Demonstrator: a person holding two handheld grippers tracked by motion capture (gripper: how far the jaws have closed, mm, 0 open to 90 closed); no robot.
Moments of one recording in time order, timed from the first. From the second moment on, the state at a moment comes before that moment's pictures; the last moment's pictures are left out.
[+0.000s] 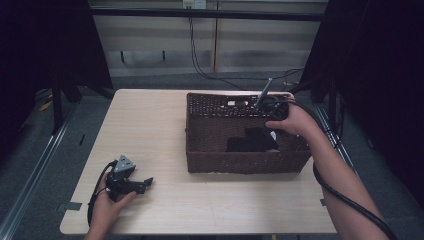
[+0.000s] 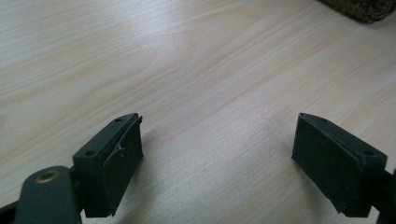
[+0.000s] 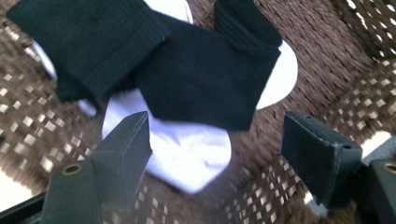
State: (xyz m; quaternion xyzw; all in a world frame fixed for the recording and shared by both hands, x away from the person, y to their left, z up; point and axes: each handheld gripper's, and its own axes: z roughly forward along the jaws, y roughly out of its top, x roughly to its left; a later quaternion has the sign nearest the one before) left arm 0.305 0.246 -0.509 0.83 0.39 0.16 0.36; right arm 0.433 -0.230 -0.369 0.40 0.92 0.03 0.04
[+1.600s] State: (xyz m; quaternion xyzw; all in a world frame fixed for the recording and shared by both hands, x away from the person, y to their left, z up) left arm 0.305 0.246 -0.509 0.83 0.39 0.16 0.36; right arm 0.447 -0.244 -0.343 0.43 0.90 0.06 0.02
